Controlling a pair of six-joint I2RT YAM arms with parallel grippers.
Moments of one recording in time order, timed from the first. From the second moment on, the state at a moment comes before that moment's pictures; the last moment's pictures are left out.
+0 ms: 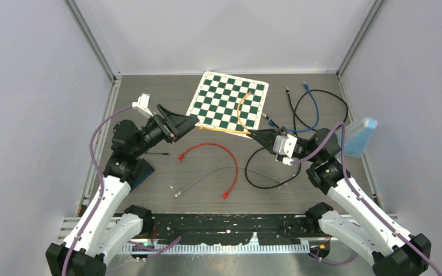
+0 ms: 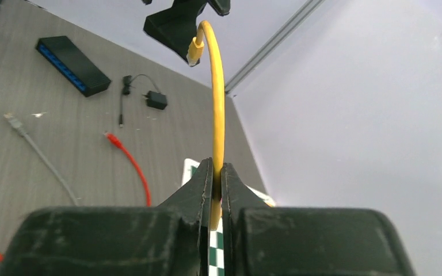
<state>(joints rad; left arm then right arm) -0.27 0.82 0.75 0.07 0.55 -1.13 0.50 0.81 0.67 0.30 -0.81 -0.59</state>
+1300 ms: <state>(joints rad) -0.35 1.01 0.56 0.93 0.54 -1.62 0.52 0.84 0.44 0.93 -0.62 -0.30</state>
